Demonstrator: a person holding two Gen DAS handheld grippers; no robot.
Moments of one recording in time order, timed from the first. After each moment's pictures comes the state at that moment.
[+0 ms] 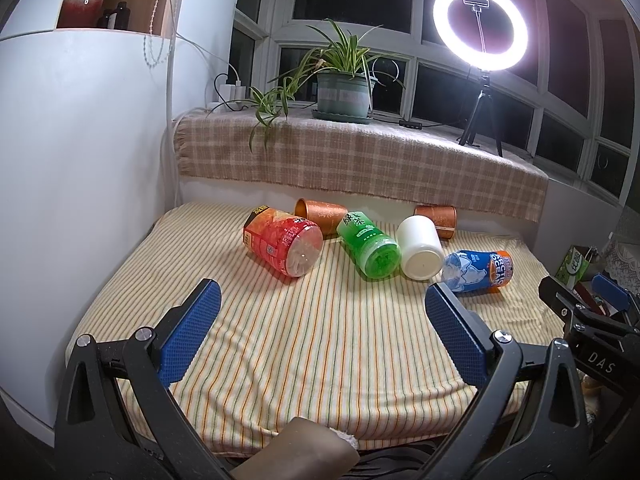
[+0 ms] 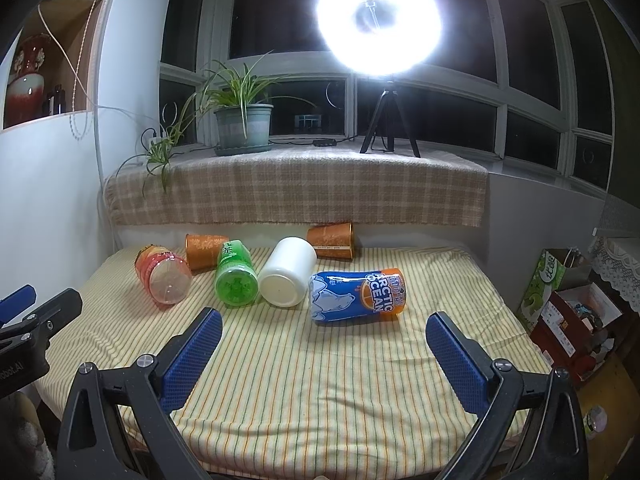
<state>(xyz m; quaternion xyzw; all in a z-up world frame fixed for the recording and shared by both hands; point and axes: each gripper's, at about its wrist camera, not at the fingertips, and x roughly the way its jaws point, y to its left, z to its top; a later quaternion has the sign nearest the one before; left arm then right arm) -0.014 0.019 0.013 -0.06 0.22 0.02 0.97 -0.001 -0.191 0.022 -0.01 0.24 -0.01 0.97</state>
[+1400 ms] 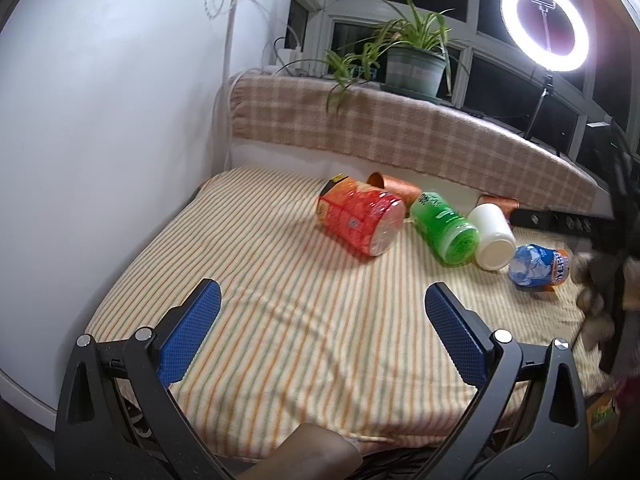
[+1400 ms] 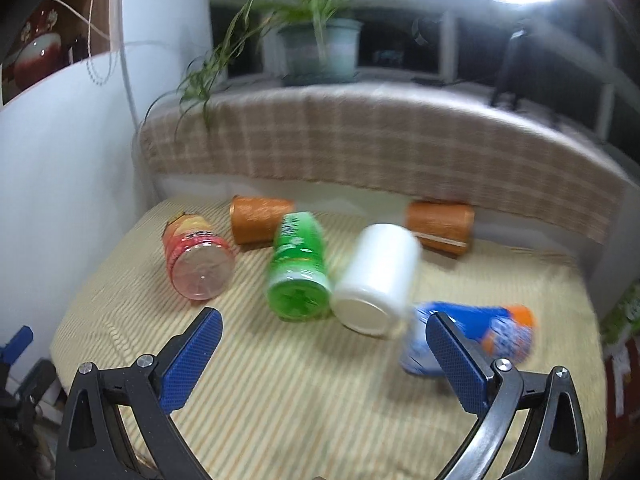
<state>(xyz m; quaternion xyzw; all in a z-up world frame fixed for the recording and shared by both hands) 0.002 0.101 -0.027 -0.10 0.27 0.08 0.95 0.159 -0.134 0.003 -0.03 0.37 0.15 0.92</state>
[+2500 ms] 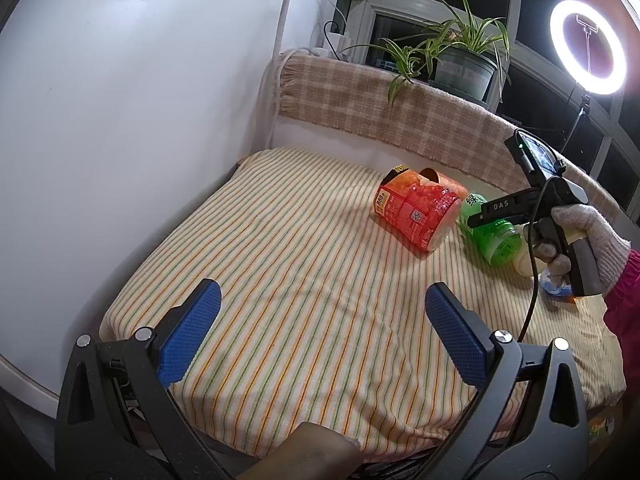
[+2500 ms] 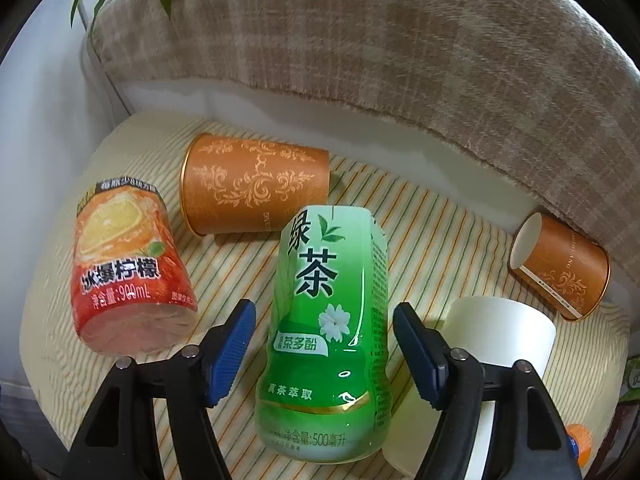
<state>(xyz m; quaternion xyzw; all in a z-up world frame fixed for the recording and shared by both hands) 0.000 0.157 -0.046 -0.14 0.29 0.11 0.94 0.319 -0.043 -0.079 -0.12 0.54 0.17 0.81</state>
